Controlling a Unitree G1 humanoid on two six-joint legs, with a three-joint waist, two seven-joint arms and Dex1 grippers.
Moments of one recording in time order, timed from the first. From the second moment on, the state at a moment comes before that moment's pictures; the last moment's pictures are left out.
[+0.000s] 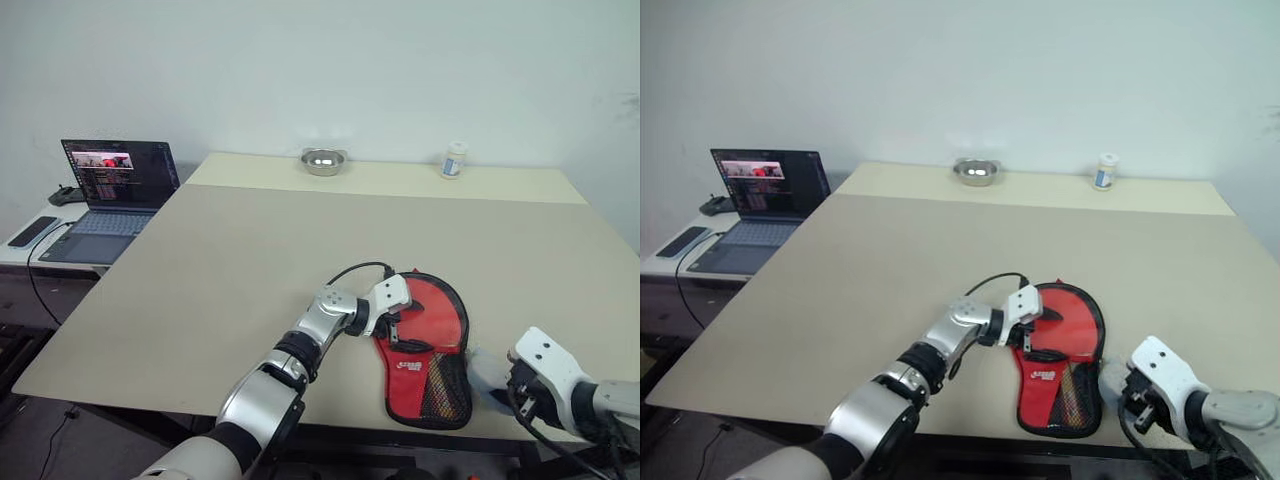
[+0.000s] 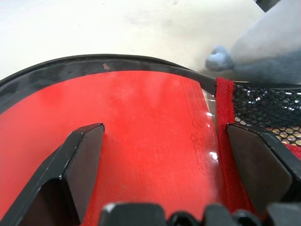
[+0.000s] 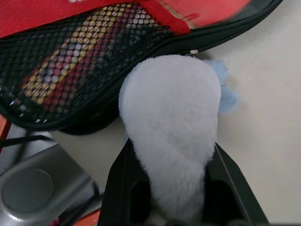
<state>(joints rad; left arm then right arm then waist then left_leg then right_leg) -0.88 -0.04 -0.28 1.08 0.09 -0.22 -1.10 0.29 -0.93 -0.26 -0.85 0.42 1.15 0.66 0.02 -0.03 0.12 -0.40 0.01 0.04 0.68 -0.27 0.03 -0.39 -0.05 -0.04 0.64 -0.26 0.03</state>
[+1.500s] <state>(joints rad) -0.93 -0.10 -0.32 1.15 0.13 -0.27 -1.10 0.93 -1.03 -0.67 -1.01 0.68 0.86 0.89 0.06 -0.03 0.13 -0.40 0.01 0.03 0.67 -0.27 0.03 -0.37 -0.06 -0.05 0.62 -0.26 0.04</state>
